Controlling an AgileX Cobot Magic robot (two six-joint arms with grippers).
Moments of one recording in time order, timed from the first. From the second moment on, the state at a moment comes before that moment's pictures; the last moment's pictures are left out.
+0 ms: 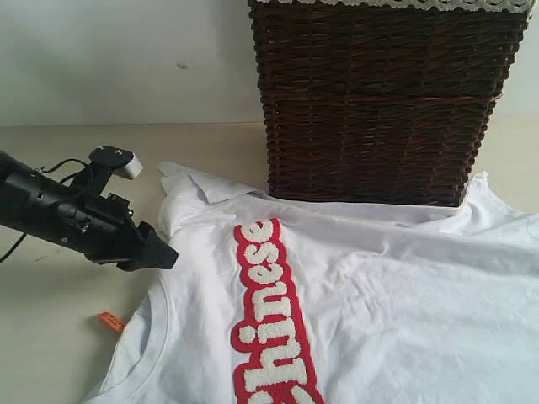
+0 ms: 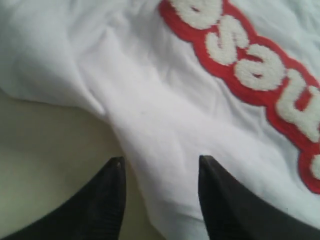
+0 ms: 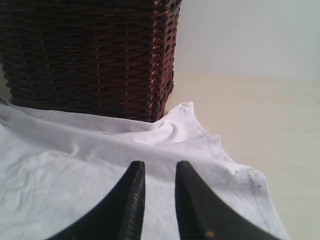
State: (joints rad) left arm -0.20 1.90 -0.92 -1.20 0.58 1.45; right arm 0.02 0.01 -0.01 0.04 0.34 -0.10
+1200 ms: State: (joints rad) left arm -0.20 1.87 -0.92 -1.33 0.42 1.64; right arm 0.02 0.01 -0.01 0.04 0.34 -0.10
